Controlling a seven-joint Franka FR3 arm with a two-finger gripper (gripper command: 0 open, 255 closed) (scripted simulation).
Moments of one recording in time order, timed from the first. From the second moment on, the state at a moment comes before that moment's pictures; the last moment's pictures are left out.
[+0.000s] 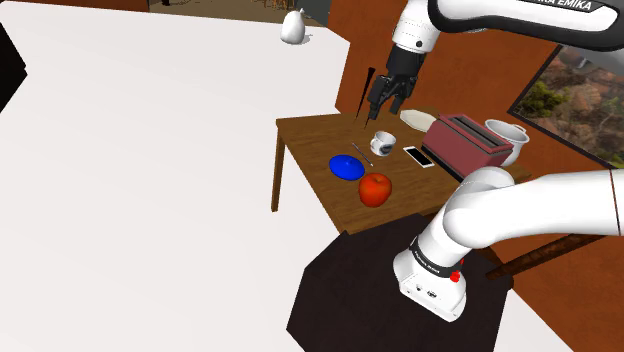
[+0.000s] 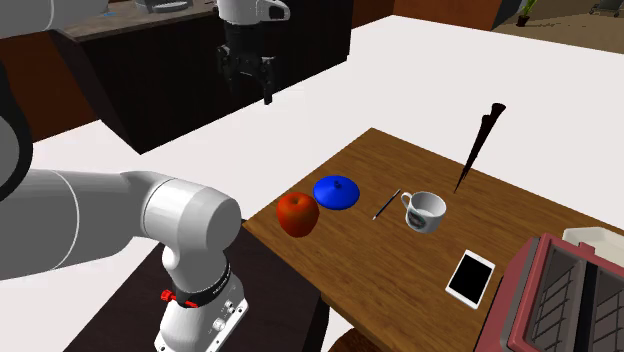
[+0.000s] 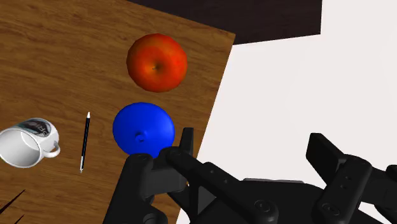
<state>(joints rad) -0.02 -0.82 -0.04 -2.44 0.02 1.61 0.10</state>
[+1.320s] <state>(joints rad) 0.05 -0.42 -0.22 -2.68 -0.38 1.91 -0.56</state>
